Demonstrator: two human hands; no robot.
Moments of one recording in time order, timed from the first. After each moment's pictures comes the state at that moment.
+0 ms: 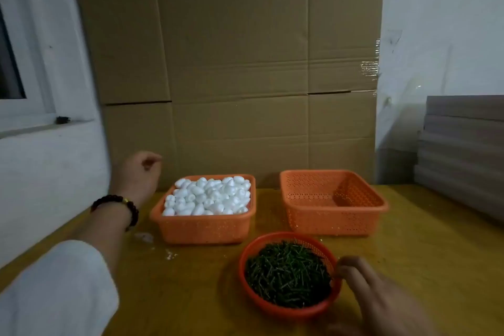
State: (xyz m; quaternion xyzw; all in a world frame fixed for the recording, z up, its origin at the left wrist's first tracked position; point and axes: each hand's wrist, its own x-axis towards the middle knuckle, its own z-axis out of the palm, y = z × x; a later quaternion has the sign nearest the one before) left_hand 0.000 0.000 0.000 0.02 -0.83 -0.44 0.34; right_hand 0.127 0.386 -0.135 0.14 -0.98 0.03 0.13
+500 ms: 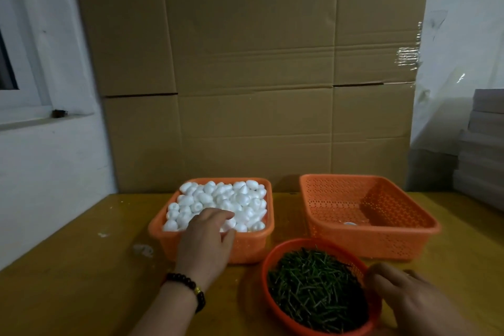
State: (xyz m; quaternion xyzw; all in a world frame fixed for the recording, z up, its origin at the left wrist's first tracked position) left_hand -0.030 0.072 -0.103 -0.07 -0.92 -0.28 0.28; right_hand 0.048 0.400 -0.131 0.17 -0.97 0.05 0.15
